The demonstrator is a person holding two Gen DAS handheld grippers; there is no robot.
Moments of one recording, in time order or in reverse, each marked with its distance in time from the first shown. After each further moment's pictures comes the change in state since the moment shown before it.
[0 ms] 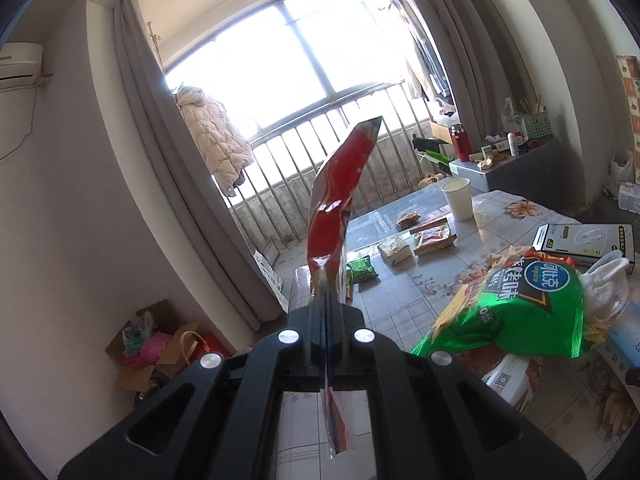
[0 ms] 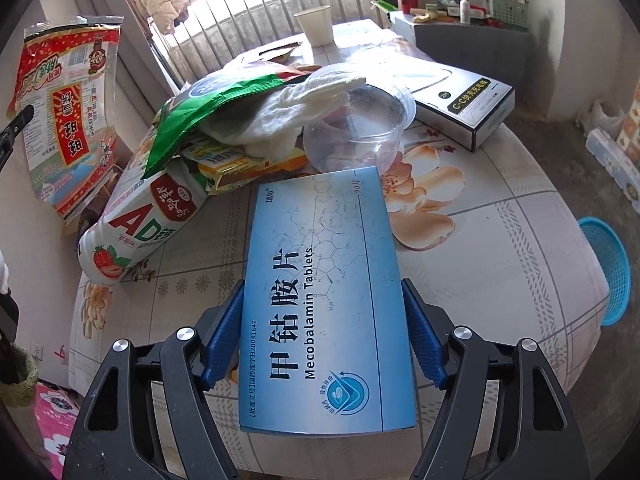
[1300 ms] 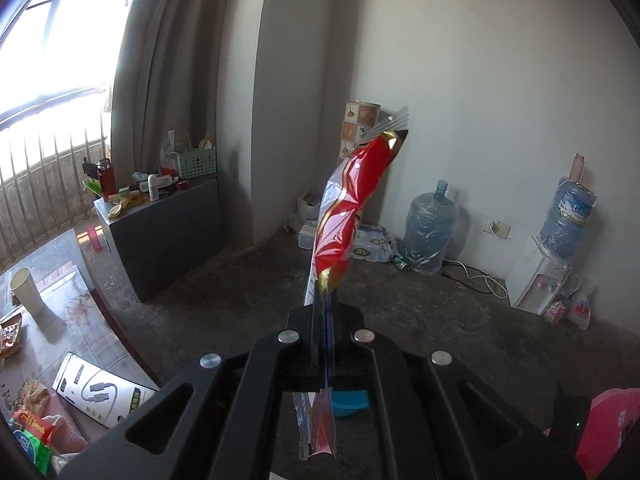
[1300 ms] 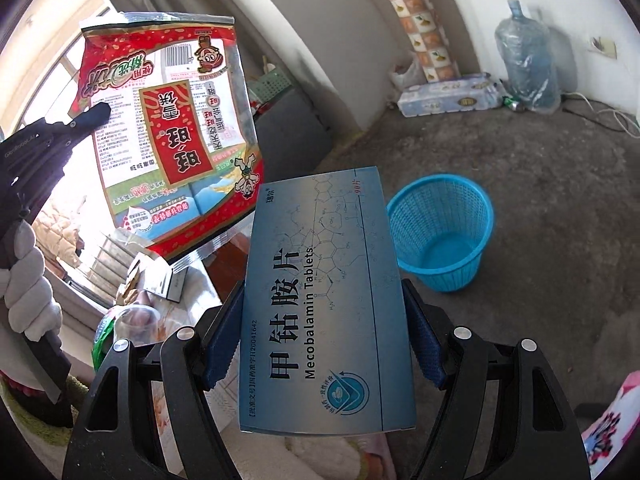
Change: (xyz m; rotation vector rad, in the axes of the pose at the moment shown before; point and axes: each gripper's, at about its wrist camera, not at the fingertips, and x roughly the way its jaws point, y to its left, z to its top) left arm -0.102 -0.412 0.185 0.002 -0.001 -1.192; right arm -0.160 -0.270 -0.094 0.697 -0.403 -0.181
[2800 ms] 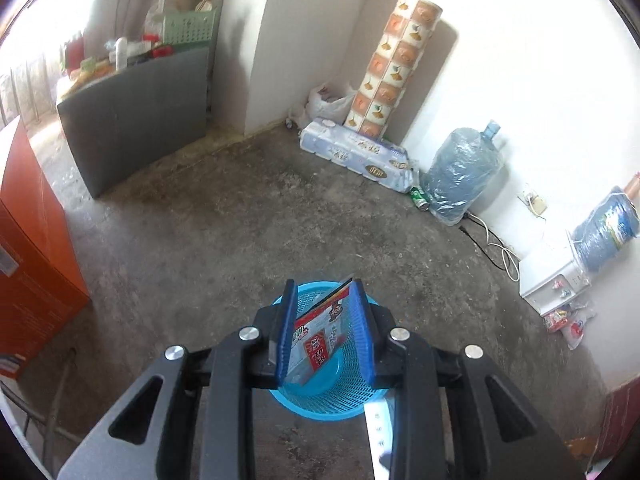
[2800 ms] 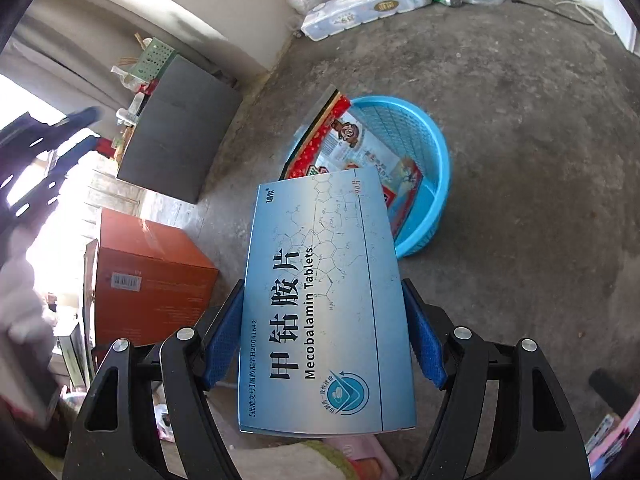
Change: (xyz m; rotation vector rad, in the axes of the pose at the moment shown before) left arm 0.248 0.012 -0.019 -0.188 0.336 0.000; right arm 0.169 -0.130 0.047 0.291 0.267 -0.136
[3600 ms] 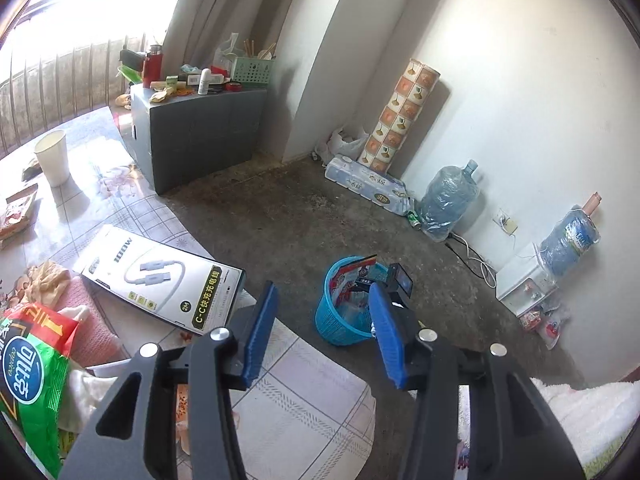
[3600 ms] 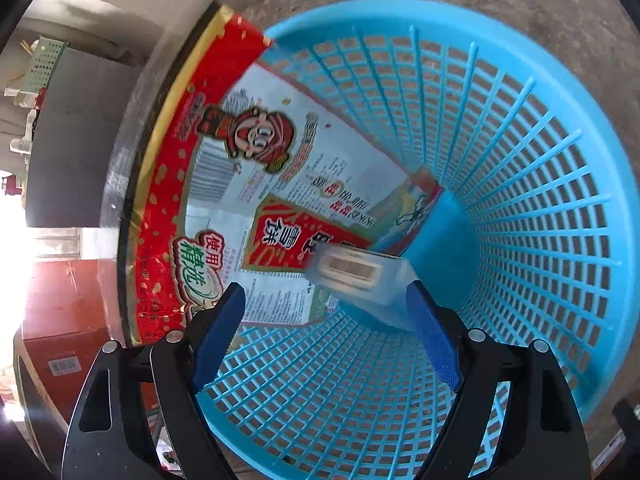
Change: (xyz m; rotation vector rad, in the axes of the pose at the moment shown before) left arm -0.285 0.144 -0.125 -0.071 -0.132 -0.019; right arm 0.195 -0.044 0.087 0.137 0.118 -0.137
